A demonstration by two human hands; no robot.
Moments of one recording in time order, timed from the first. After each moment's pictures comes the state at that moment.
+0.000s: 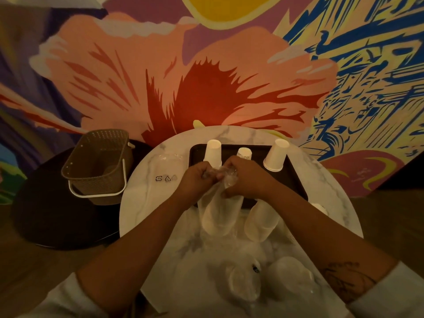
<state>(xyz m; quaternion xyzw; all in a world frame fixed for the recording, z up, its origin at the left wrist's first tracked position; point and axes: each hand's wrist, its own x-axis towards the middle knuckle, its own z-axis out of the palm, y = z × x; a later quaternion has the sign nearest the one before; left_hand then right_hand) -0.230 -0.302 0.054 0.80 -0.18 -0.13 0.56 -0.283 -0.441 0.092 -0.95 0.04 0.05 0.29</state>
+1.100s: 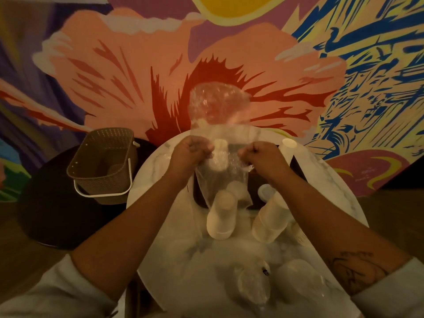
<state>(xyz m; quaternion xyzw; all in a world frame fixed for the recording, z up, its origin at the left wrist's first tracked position) -0.188 -0.277 0.078 0.67 -0.14 -0.11 0.72 -0.263 -0.442 0.111 -0.84 0.18 -0.08 0.51</state>
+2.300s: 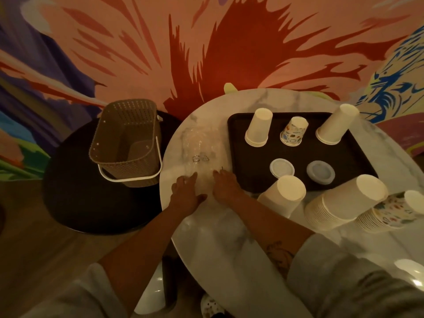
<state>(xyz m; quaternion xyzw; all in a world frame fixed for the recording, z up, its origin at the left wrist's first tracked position) -0.143 -0.160 -0.108 0.94 -0.10 -0.22 0.24 -0.170 -0.288 -0.082 -0.94 0.15 0.19 0.24</state>
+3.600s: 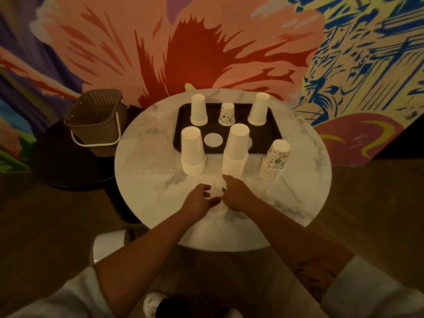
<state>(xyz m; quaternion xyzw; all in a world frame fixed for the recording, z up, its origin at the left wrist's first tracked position) -0.419 -0.314 -0.053 0.87 -0.06 -0.26 0.42 -0.448 -0.431 -0.018 -0.91 0.16 0.18 0.32</state>
